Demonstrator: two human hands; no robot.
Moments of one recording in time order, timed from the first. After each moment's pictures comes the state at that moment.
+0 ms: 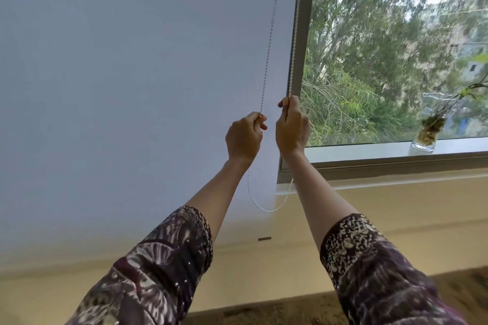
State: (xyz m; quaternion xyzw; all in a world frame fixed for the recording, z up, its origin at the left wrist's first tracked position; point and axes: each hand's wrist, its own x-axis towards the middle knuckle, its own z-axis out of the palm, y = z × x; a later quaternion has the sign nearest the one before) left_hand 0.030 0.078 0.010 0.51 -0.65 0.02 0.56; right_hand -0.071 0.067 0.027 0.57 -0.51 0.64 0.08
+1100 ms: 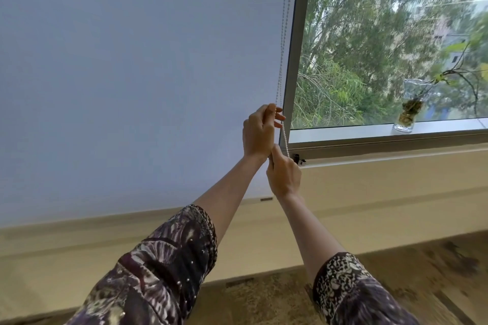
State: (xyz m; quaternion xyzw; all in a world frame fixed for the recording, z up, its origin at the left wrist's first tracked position) left_hand 0.028 0.179 -0.002 0.39 -0.61 -0.22 0.65; right_hand -0.044 0.191 -0.091 0.66 -0.58 0.47 0.11
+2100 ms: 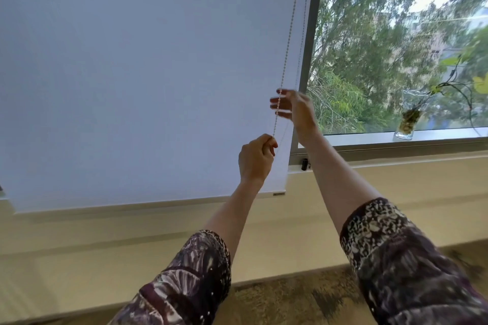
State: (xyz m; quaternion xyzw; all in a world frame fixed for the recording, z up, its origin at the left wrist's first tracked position) left_hand 0.096 0.259 -0.026 0.51 -0.65 -0.11 0.55; right_hand -0.010 0.229 0.067 0.56 -0.38 0.64 -0.36
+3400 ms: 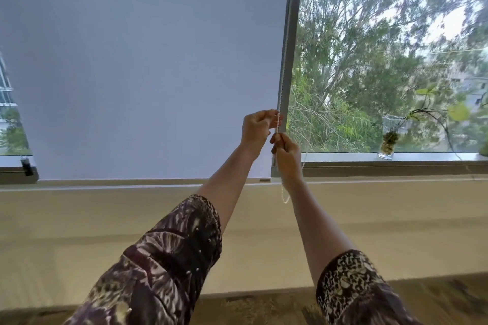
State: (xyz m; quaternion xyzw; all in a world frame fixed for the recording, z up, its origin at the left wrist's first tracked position) left_hand 0.006 0.390 0.099 0.37 -0.56 -0.38 0.64; right_hand -0.078 0.375 0.032 0.59 -0.40 0.65 -0.25
